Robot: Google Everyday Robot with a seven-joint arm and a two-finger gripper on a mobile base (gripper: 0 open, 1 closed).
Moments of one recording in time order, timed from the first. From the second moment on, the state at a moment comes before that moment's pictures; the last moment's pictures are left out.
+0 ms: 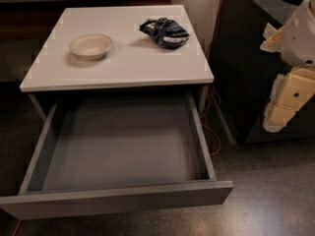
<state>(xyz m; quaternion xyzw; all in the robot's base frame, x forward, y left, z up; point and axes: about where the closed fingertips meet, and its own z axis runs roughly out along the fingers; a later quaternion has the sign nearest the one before) 0.438 -0.217 0.976 -0.60 0.78 -0.03 0.16</state>
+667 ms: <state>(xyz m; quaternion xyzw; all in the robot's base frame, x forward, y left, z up) 0.438 -0.217 0.976 -0.60 0.78 -0.03 0.16</state>
